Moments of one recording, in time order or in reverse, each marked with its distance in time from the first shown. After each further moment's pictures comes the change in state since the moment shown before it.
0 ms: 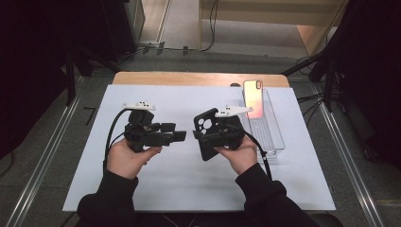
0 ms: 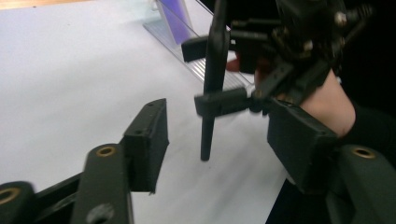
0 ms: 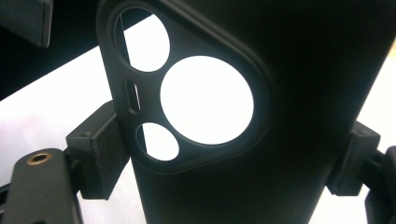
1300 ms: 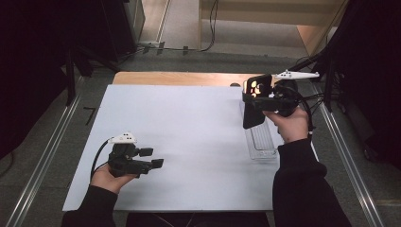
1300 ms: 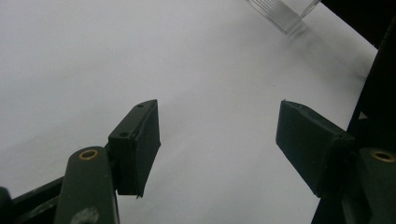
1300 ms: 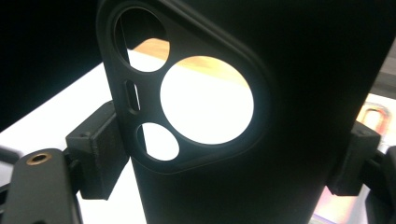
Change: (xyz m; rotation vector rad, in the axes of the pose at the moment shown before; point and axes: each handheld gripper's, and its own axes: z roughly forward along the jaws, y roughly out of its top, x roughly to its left) left arm 0.057 -0.099 -0.005 0.066 0.075 0.009; right arm -0.111 0.039 -0.096 -0.102 -0.137 0.119
